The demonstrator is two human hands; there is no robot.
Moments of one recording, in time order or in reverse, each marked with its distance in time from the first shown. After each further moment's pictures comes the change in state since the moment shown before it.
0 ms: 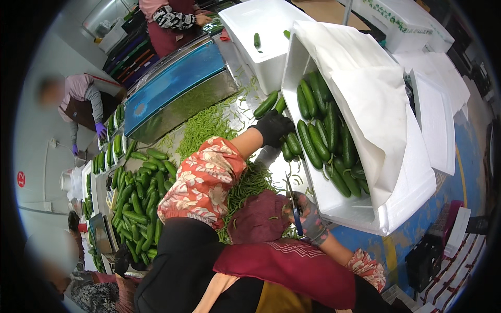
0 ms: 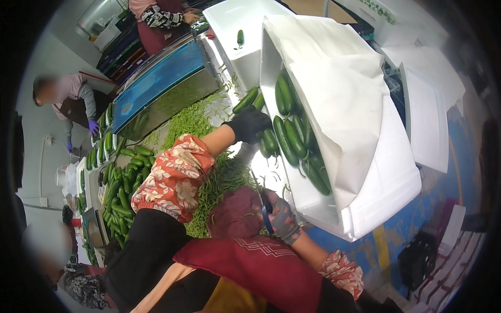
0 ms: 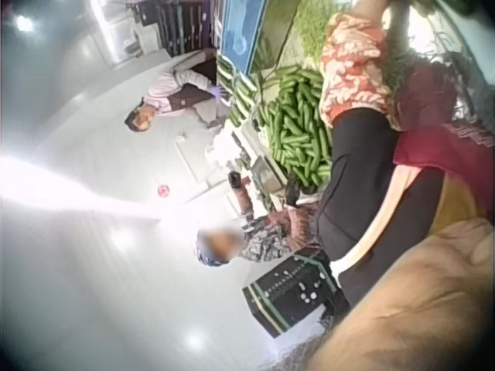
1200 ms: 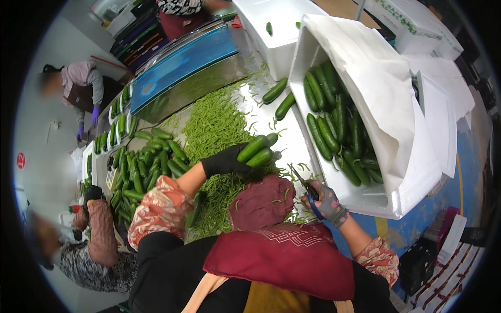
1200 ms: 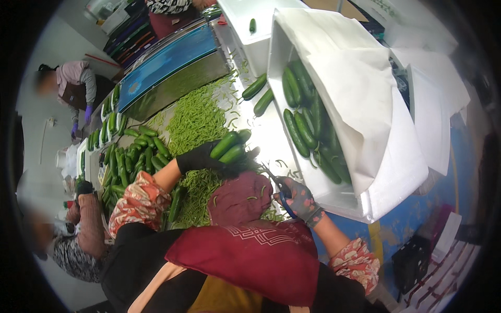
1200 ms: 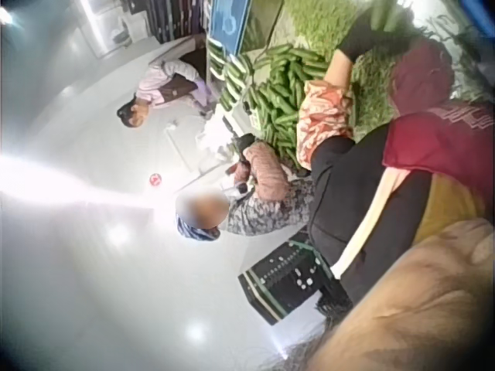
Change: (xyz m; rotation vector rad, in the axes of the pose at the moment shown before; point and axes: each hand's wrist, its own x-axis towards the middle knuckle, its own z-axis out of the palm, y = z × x) left_hand -0.157 0.075 -0.062 -1.514 -0.143 -0.610; right_hand -0.014 -0.061 -0.040 -0.024 -0.092 -0.025
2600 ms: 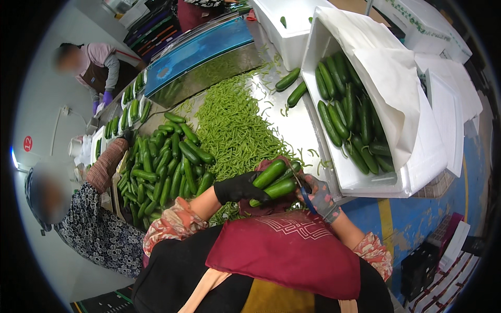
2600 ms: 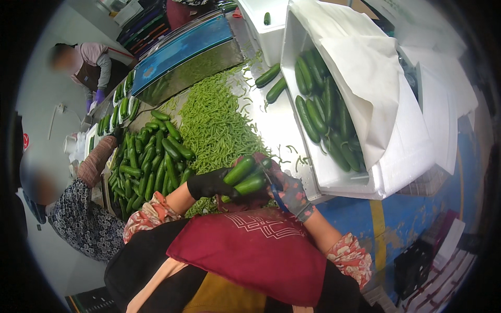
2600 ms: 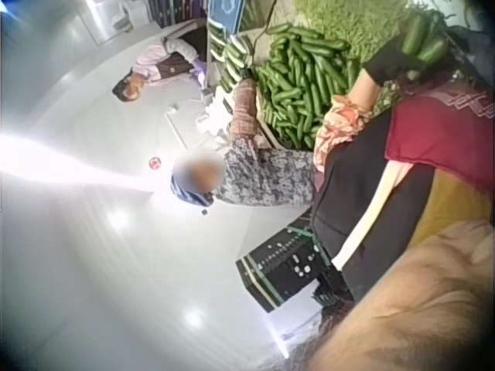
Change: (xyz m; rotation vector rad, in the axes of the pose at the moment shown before) left_hand -0.064 0.010 0.103 -0.520 -0.114 -0.080; right_hand -0.008 0.014 0.047 -0.101 0.097 -0.180
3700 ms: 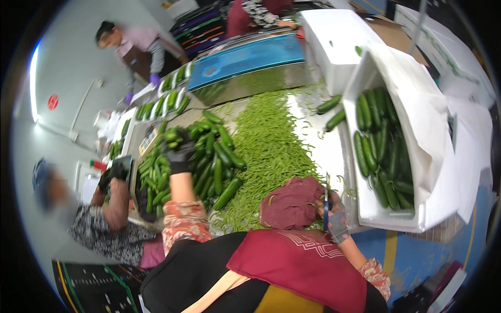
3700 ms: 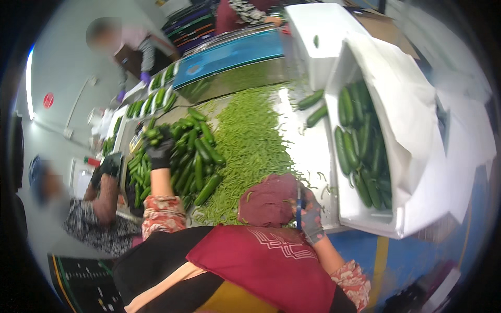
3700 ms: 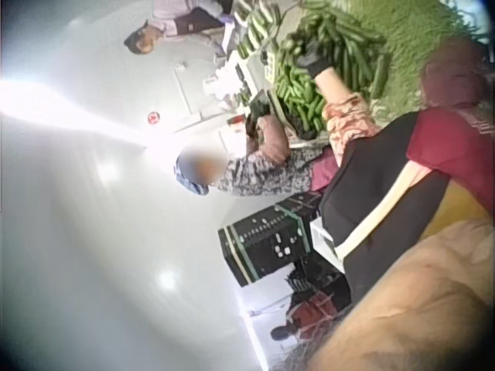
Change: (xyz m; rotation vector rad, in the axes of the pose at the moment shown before) left_hand -0.207 -0.004 -0.195 -1.132 0.732 1.376; right_hand 0.014 0.039 0.022 1.296 0.066 0.469
